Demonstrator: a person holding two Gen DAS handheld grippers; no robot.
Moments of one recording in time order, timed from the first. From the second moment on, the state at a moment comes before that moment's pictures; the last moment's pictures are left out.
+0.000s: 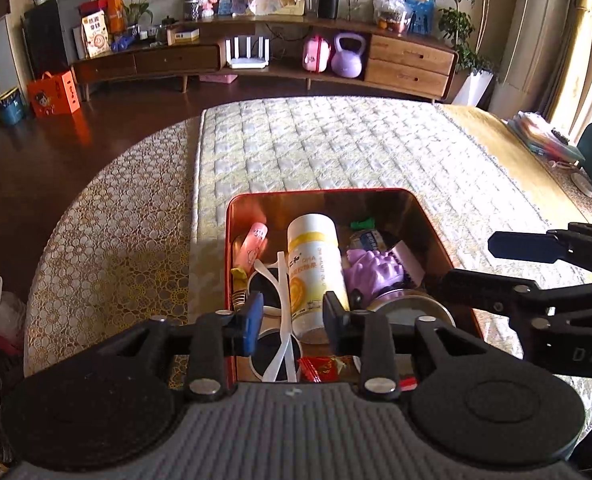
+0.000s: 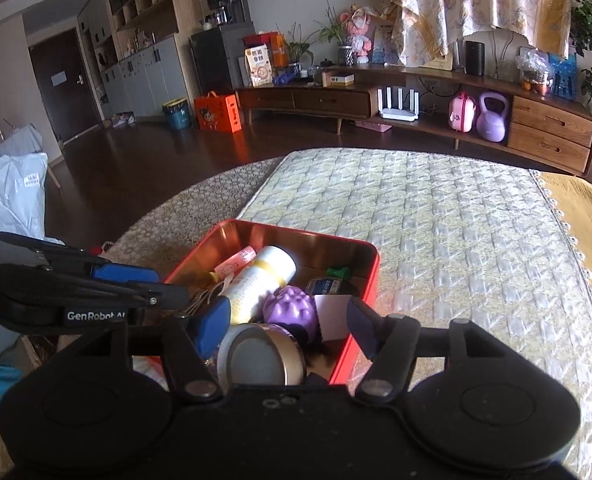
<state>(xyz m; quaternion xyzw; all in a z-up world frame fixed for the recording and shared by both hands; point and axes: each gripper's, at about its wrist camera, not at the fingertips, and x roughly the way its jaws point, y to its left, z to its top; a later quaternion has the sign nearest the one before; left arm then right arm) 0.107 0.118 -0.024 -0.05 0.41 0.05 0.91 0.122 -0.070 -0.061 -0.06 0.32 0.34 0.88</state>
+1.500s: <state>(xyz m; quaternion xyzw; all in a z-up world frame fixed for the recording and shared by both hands) 0.027 0.072 0.002 -0.03 0.35 0.06 0.93 0.041 -0.140 -0.056 0.01 0.25 0.30 0.92</state>
